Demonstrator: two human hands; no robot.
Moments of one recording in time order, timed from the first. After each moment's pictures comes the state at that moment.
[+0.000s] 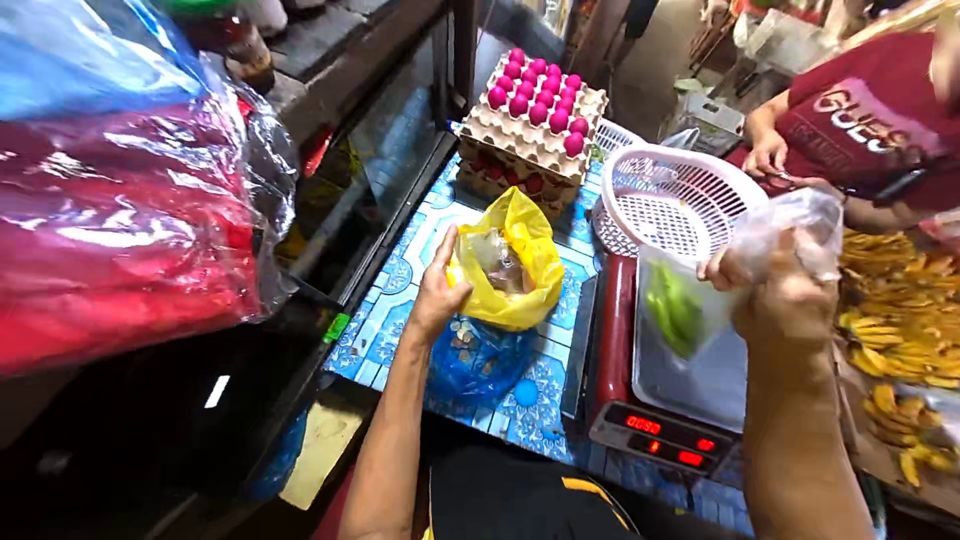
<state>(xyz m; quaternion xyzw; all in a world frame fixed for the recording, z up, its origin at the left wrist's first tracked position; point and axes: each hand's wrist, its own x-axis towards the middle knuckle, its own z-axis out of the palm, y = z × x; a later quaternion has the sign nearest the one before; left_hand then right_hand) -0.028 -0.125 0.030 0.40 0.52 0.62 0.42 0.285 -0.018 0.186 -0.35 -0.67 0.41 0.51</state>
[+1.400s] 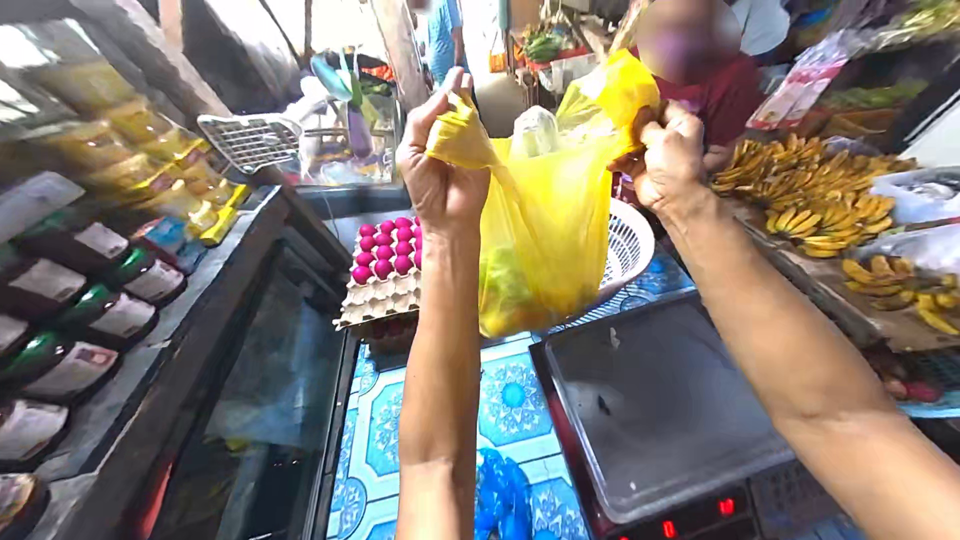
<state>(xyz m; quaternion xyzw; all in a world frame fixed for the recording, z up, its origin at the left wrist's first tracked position) 0.137 0.169 0.310 0.34 -0.12 0.70 0.61 0.371 0.168 0.291 -0.39 -0.46 0.33 0.72</state>
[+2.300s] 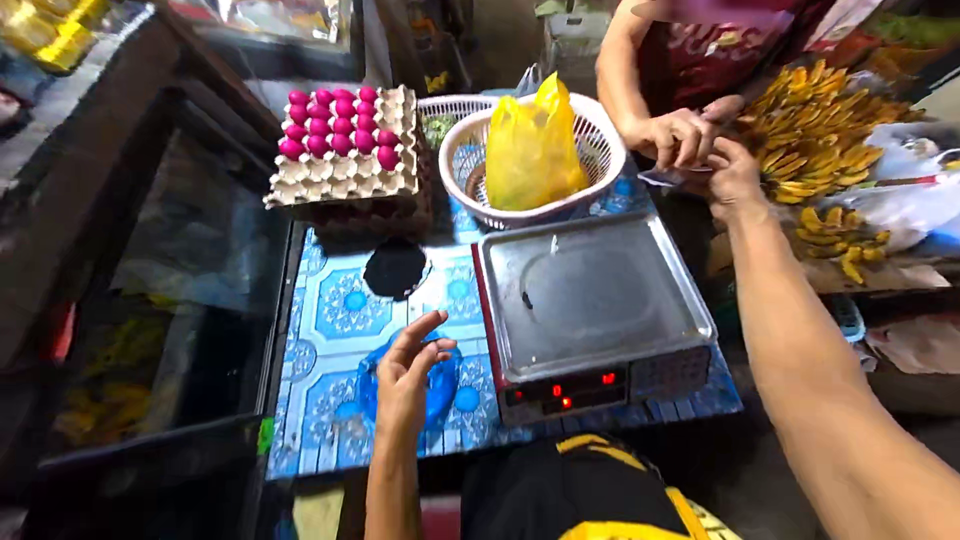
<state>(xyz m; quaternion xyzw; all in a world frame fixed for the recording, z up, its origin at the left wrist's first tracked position) 0.139 -0.120 0.073 0.39 0.50 0.58 0.52 0.626 0.130 0.110 -0.63 -0.52 0.26 0.51</state>
